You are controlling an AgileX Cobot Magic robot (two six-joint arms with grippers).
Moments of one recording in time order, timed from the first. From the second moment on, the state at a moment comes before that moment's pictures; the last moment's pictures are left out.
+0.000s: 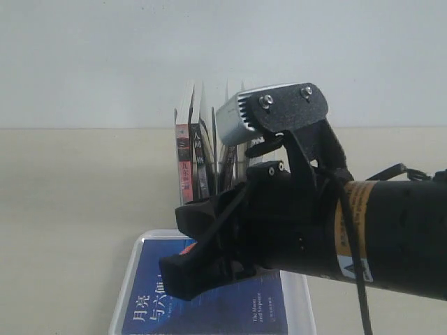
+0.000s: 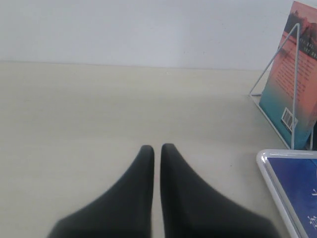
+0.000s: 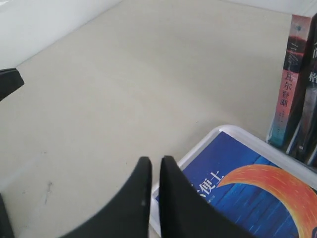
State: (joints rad) left arm -0.02 0.00 0.00 0.00 0.30 -0.06; right arm 0.99 1.22 -0.68 -0.61 -0.05 0.88
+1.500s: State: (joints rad) left arm -0.02 0.00 0.00 0.00 0.30 -0.06; right arm 0.61 0.61 -0.30 -0.60 -0.17 0.90
